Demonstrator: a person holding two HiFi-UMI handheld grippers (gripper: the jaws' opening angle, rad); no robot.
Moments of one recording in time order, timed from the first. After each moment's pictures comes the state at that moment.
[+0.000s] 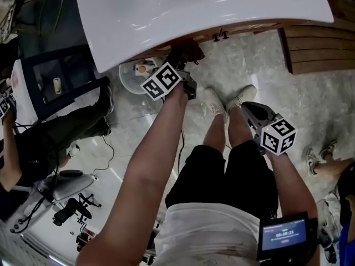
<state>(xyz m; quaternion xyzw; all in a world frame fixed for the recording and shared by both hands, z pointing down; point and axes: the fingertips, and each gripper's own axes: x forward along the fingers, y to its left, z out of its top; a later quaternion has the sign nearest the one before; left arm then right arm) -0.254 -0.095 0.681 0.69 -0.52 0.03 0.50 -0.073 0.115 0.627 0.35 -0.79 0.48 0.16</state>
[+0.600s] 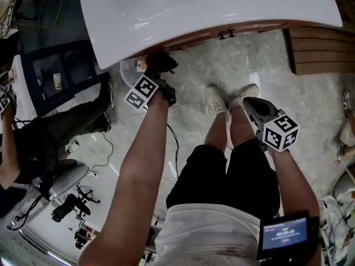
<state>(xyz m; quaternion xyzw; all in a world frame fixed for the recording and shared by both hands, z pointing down) -0.386 -0.057 0.706 0.61 -0.62 0.04 0.49 -0.078 0.102 0.626 0.34 -0.79 0.47 0.16</state>
